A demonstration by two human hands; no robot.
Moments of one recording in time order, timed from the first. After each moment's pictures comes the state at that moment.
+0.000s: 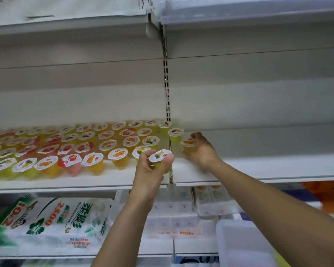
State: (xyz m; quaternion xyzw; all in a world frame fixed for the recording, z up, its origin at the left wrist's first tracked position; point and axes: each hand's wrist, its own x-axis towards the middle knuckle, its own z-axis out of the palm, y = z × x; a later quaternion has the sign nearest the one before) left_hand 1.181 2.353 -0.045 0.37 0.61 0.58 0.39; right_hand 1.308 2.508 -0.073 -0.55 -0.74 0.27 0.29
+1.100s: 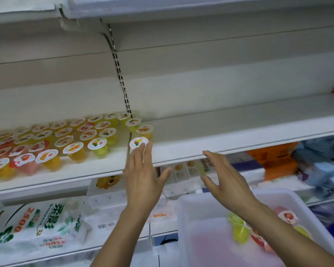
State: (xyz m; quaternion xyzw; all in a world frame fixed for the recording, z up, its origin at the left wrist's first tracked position) left_hand 1.273 2.343 -0.090 0.64 0.68 0.34 -0.08; right_hand 1.493 2.362 -0.104 -0.52 -0.79 0.08 0.31
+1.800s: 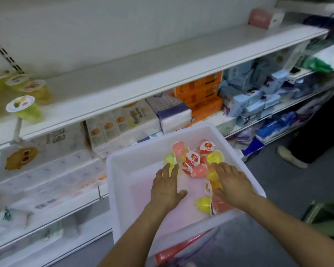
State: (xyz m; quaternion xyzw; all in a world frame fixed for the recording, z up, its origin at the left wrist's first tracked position) left_hand 1.490 2.285 -0.271 0.80 0.56 0.00 0.19; right_hand 1.706 2.244 -0.251 -0.70 -0.70 0.10 -0.07
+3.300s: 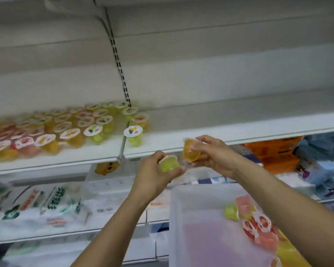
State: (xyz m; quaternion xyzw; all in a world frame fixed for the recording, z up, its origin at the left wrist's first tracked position) left_hand 1.329 2.325 -0.092 0.56 0.65 0.40 0.31; right_hand 1.511 2.398 -0.073 -0.42 -0.49 0.67 0.36
